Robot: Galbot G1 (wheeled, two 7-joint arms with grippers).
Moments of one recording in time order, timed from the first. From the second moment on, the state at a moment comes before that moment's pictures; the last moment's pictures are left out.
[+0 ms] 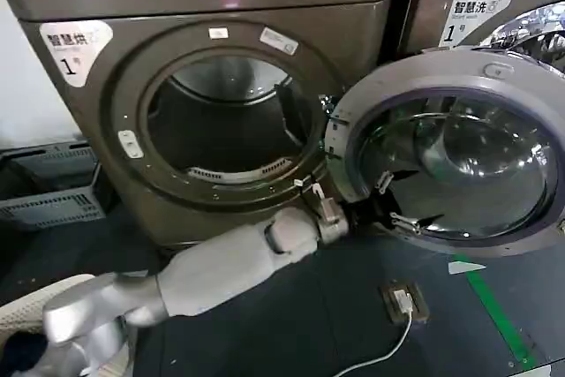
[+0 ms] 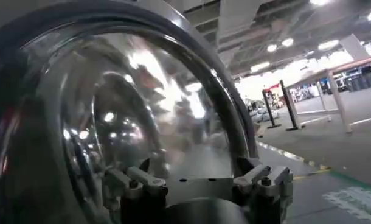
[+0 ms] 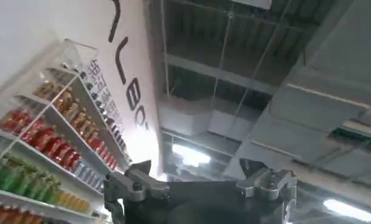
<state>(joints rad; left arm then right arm) 0.18 -1.30 0.78 -1.42 -0.68 -0.28 0.23 -1.57 1.13 2.26 2.18 0.23 -0.36 -0.01</state>
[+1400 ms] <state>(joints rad) 0.30 -0.56 0.65 -1.80 -0.65 -0.15 0.33 -1.50 1.13 2.17 2.18 0.23 -0.35 -0.02</state>
